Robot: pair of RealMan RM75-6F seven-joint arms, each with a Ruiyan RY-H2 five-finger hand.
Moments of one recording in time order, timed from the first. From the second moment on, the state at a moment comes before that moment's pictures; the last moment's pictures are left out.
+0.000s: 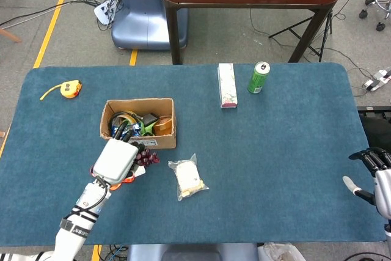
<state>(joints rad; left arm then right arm) -0.68 -1.26 -0.20 -2.21 0.97 1.28 1.01 0.00 -1.04 0.10 -1.67 -1.61 1.68 -0.03</state>
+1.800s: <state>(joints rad) -1.12 -1.39 -0.24 -1.78 0.46 1.33 1.23 0.01 -1.03 0.08 -1.67 -1.61 1.65 -0.02</state>
